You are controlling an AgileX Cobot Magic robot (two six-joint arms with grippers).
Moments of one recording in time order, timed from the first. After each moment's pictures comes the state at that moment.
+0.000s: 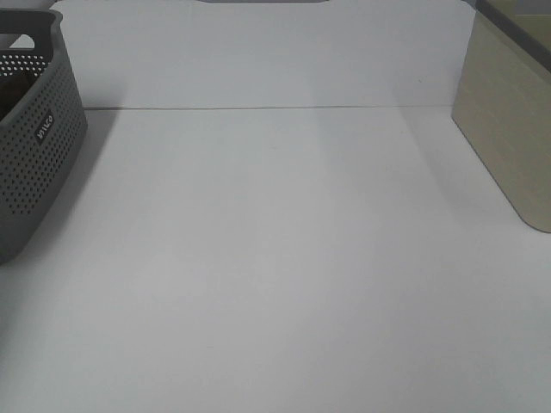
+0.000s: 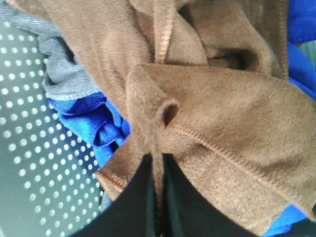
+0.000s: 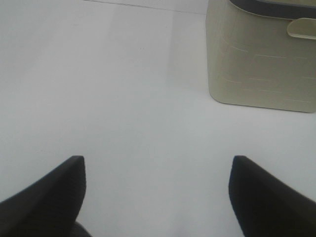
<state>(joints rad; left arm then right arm) 0.17 2.12 -1.95 0.24 1.20 0.37 0.04 0.00 -0.50 0.12 1.07 -0.13</state>
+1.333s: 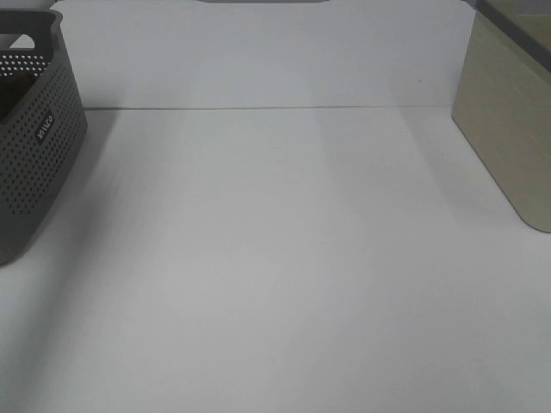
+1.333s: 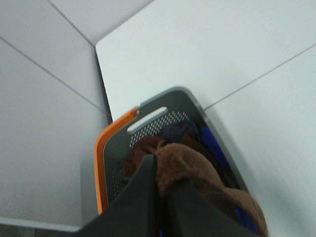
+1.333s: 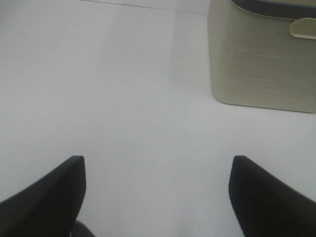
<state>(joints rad) -0.09 1.46 -2.05 0.13 1.21 0.45 0.04 0.00 -0.50 0.13 1.07 -0.13</state>
